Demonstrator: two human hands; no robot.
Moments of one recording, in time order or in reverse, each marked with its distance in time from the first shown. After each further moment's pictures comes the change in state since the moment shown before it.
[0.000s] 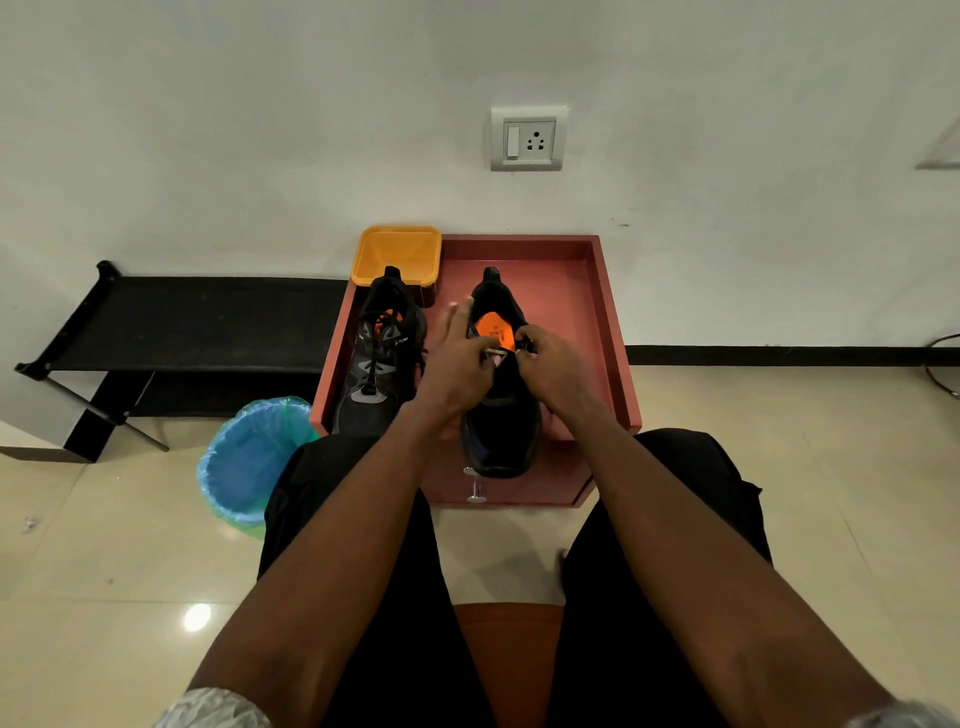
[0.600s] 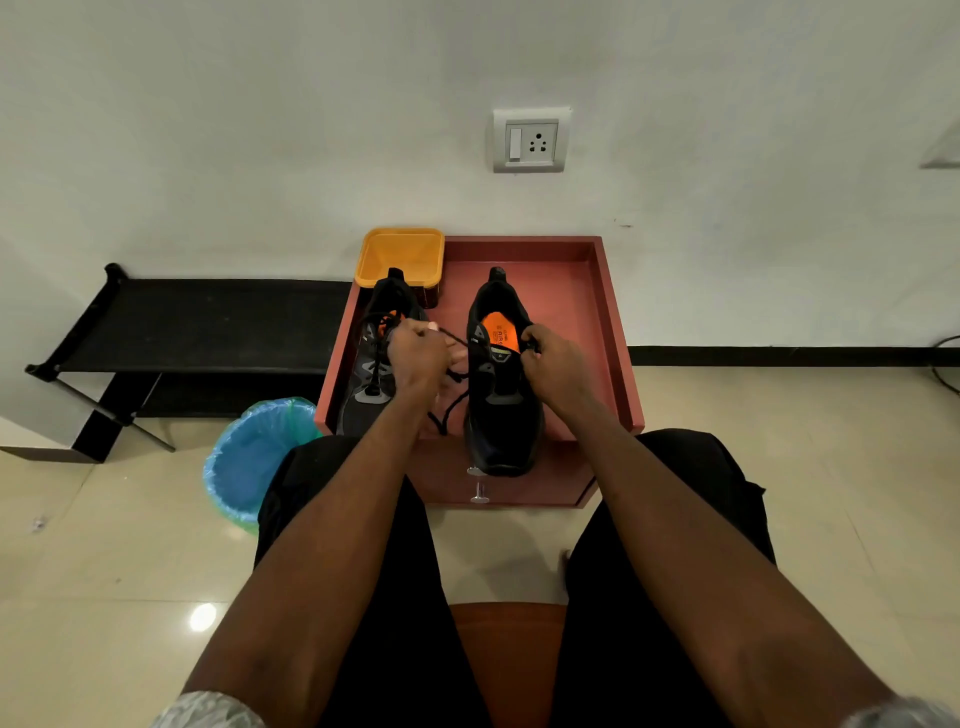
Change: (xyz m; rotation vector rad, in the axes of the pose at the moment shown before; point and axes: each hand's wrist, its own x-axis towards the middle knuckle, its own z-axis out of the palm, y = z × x) left_hand 0.002 -0.005 -0.021 -0.994 0.348 -0.713; right_hand -0.003 -0.003 -0.003 -0.022 0.011 0.013
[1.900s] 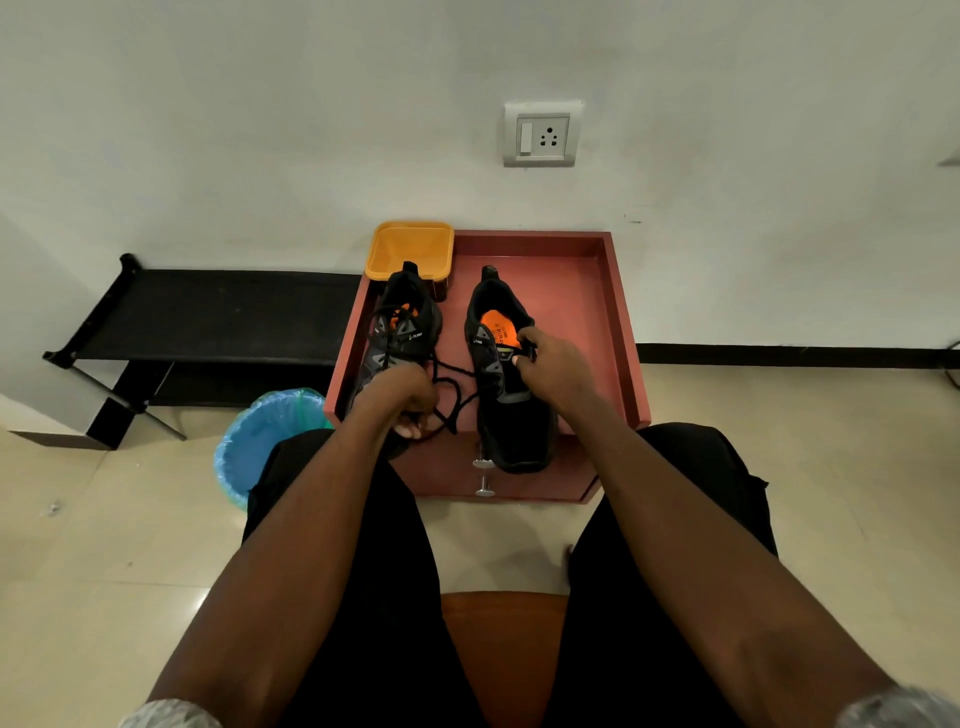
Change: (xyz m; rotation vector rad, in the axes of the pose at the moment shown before) left_hand -0.014 0.018 -0.050 1.296 -0.447 -0.366; right_hand -0.007 -0.008 -0.001 -0.106 -0.099 -0.024
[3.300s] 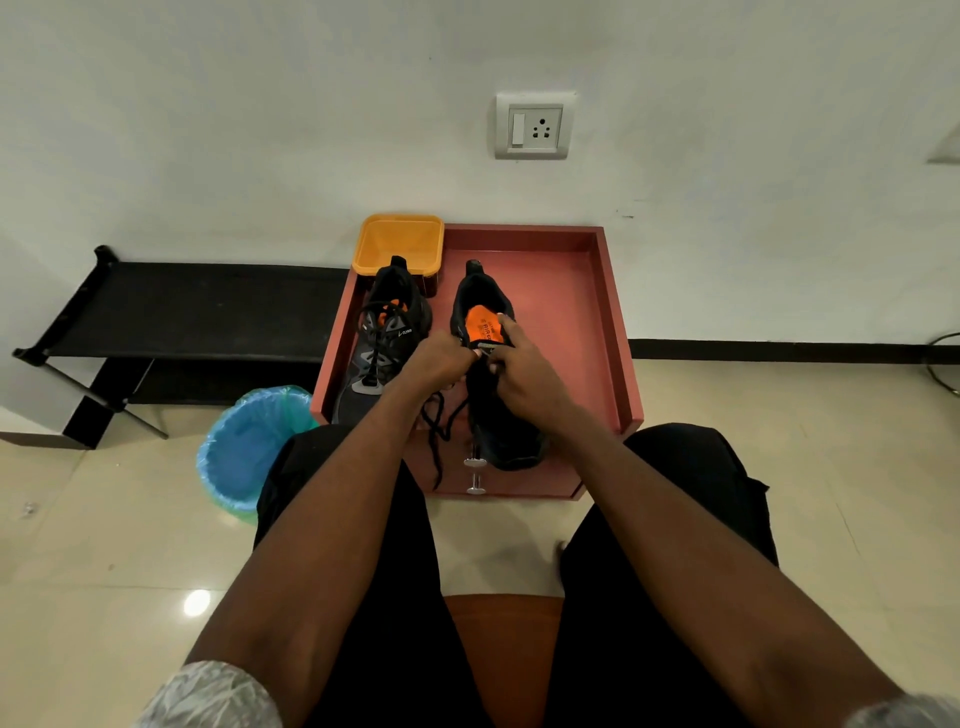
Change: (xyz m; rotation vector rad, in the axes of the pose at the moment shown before) left_hand 0.034 0.043 0.016 -0.403 0.182 0.446; right_hand -0.009 -0.007 0.019 -0.047 -0.077 -0.248
